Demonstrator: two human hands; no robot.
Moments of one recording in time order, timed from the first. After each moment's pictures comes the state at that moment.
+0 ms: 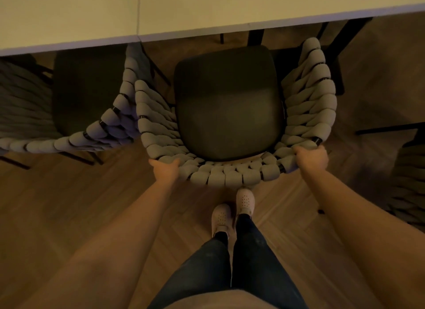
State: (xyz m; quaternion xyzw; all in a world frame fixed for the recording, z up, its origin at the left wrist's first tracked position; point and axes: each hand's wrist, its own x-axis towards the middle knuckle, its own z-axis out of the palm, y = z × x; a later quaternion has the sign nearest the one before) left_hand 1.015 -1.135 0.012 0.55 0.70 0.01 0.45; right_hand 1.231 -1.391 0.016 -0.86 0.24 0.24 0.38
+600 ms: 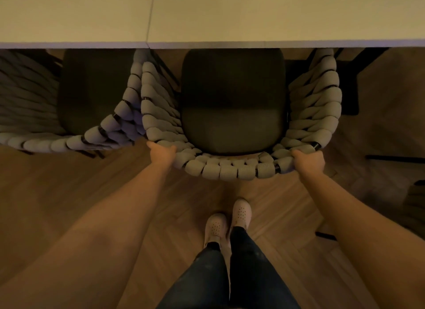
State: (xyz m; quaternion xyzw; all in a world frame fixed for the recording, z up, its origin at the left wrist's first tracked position) left_hand 1.088 -1.075 0.014 0.57 0.71 0.00 0.41; right_hand 1.301 -1.340 -0.002 -0.86 0.21 0.29 0.36
